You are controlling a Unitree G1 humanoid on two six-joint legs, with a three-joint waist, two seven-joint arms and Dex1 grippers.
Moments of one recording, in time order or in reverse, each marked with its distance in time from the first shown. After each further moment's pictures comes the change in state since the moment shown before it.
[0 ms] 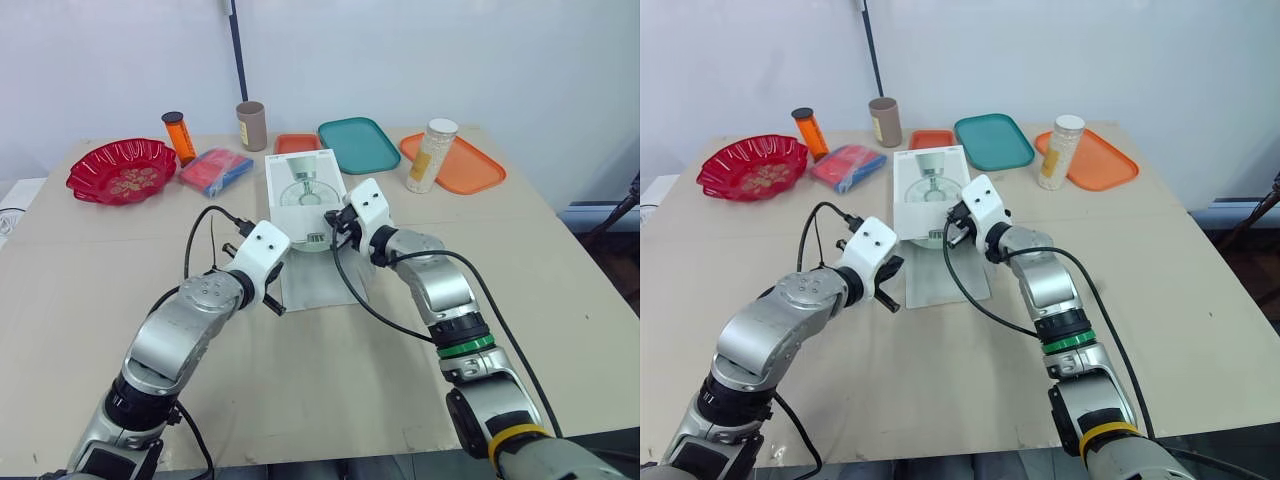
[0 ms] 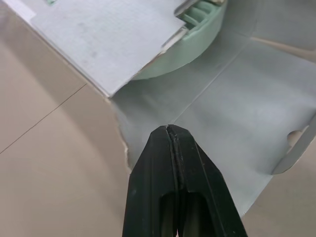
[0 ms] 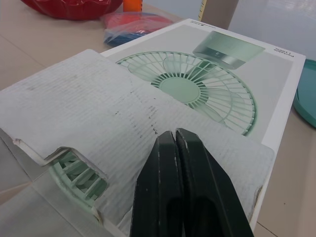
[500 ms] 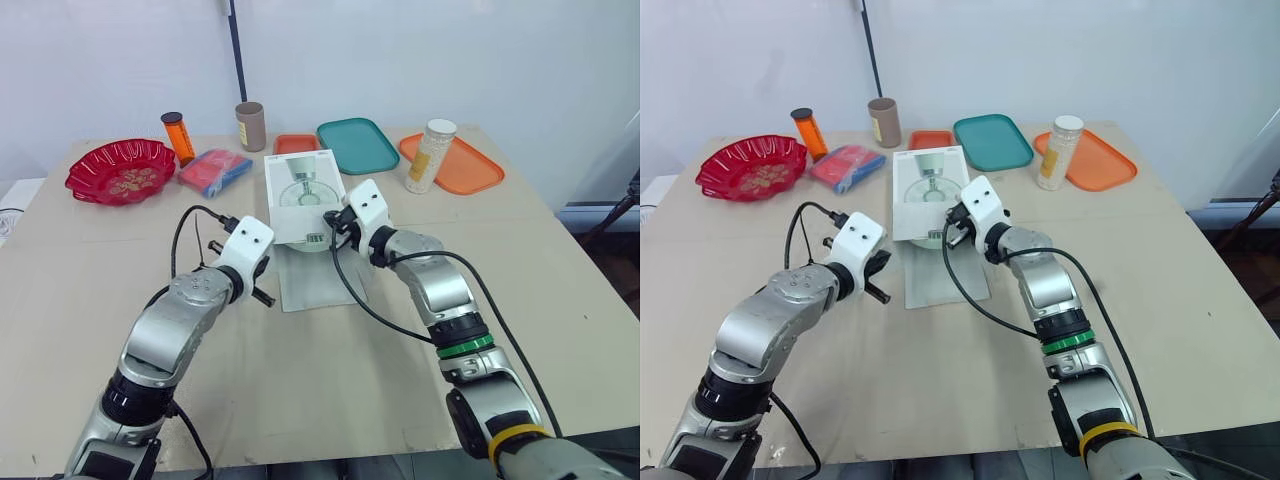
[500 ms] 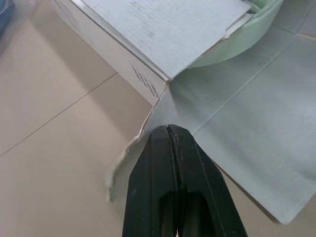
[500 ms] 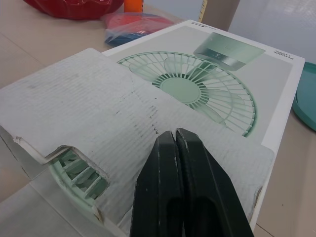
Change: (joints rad) left arm 0.009 0.008 0.024 0.113 0.024 -0.099 0.014; right arm 0.000 -0.003 0.004 0.010 -0.003 -0.019 0.002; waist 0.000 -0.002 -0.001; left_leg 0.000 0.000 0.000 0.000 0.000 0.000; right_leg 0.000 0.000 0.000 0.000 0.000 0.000
